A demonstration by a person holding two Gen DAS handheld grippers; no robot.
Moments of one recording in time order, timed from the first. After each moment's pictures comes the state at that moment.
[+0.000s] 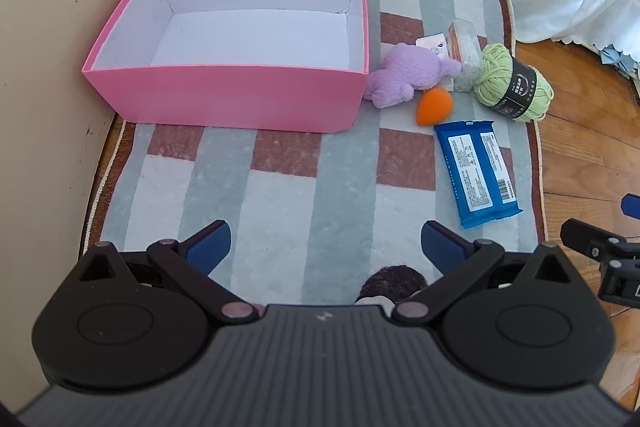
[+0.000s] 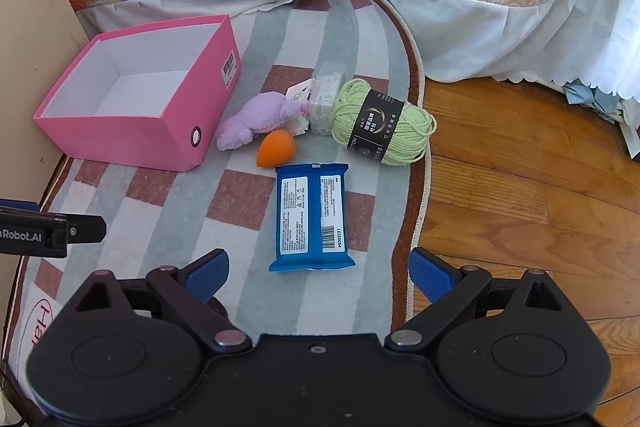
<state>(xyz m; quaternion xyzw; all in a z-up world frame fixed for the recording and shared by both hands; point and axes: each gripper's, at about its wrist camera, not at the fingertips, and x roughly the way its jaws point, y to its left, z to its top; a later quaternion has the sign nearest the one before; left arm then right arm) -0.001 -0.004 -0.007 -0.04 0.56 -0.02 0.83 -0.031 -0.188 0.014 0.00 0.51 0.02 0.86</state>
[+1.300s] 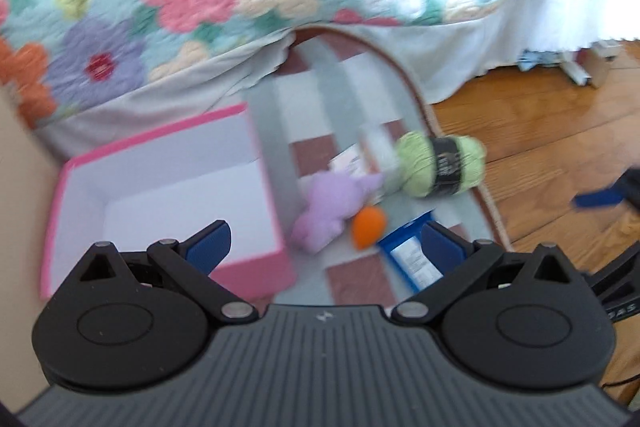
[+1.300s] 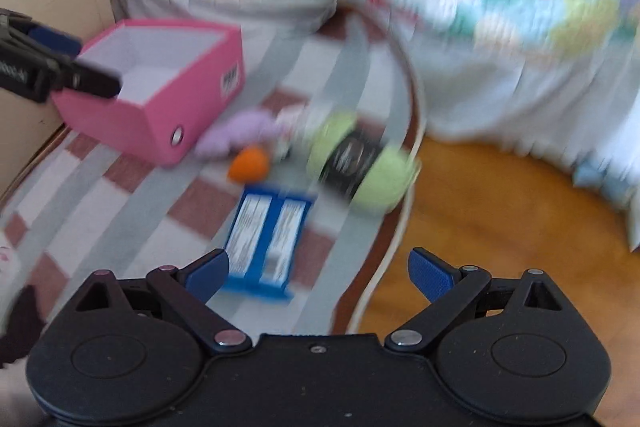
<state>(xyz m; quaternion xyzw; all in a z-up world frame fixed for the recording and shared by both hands) 0.050 -0.062 0.030 0.09 0.41 -0.16 0.89 -0.017 -0.244 -0.017 -0.02 0.48 0.10 0.87</state>
